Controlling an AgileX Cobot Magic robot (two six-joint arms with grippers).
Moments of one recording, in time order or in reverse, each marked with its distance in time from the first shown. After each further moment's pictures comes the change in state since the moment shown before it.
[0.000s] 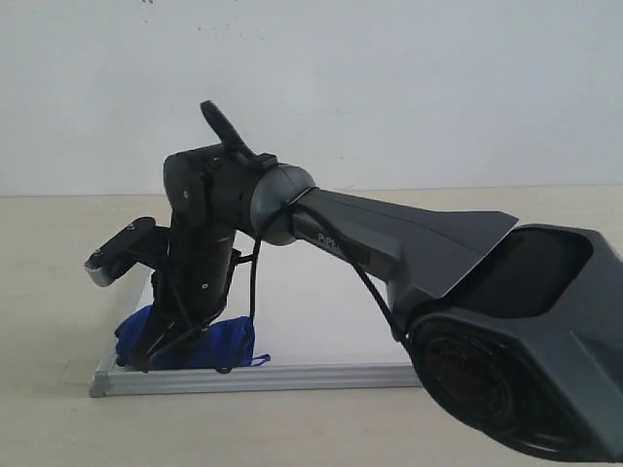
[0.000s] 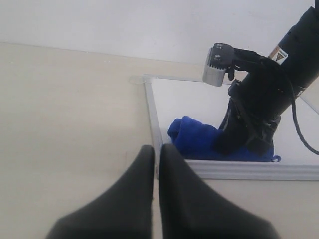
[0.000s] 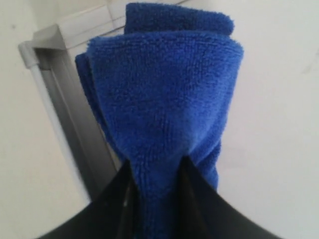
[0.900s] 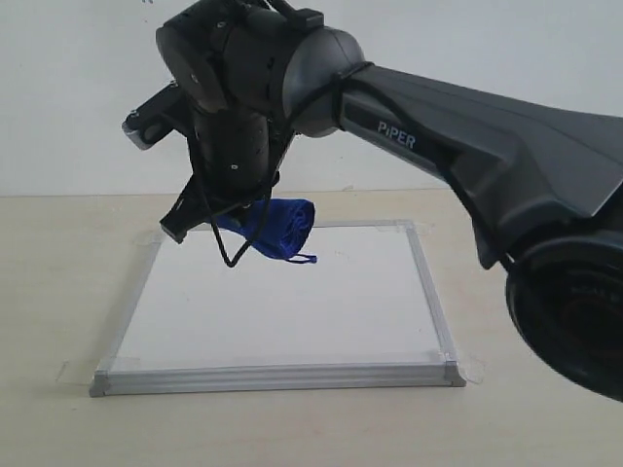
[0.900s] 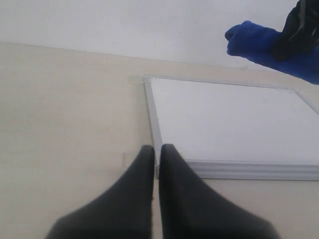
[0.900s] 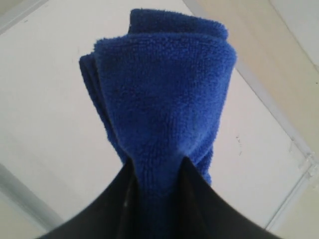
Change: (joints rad) left arm 0.000 0.000 0.000 0.000 0.000 0.000; right arm -0.003 -0.251 0.020 -0.414 0.055 0.374
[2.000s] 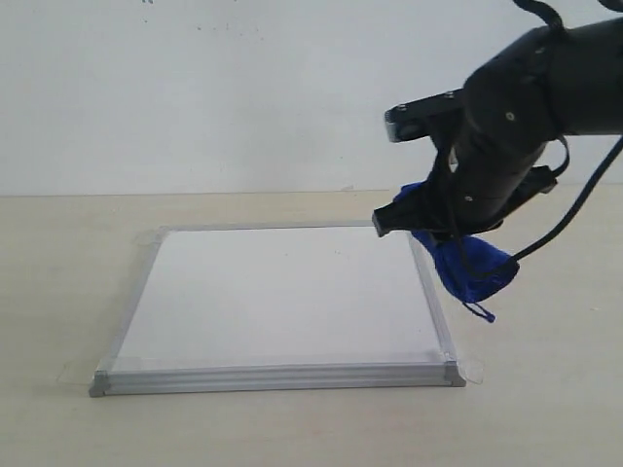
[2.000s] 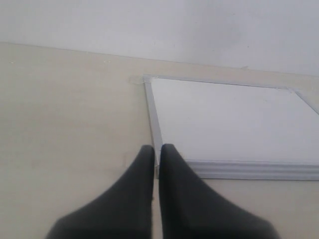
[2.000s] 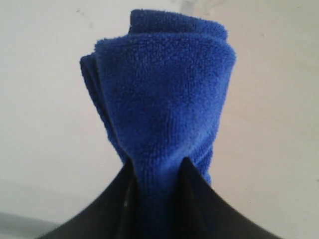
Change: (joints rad) left arm 0.000 0.000 0.000 0.000 0.000 0.000; right arm -0.352 -0.552 1.023 -0.048 -0.523 0.451
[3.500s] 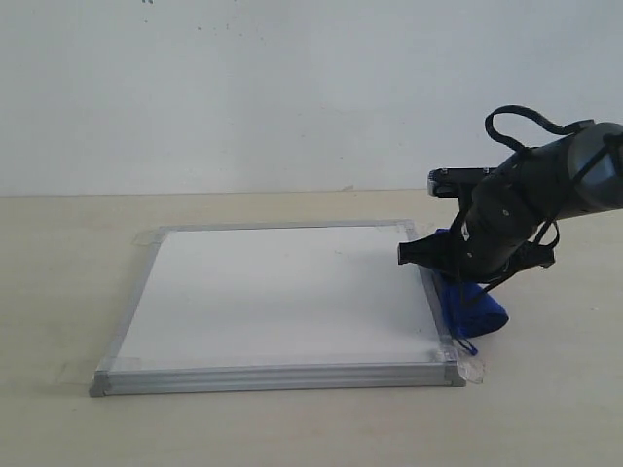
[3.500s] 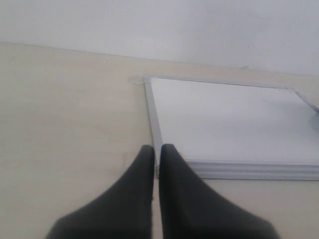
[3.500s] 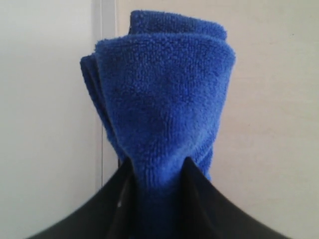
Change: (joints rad) left arm 0.000 0.000 0.000 0.000 0.000 0.000; right arm -0.146 0.292 0.022 -0.109 -0.314 0.307
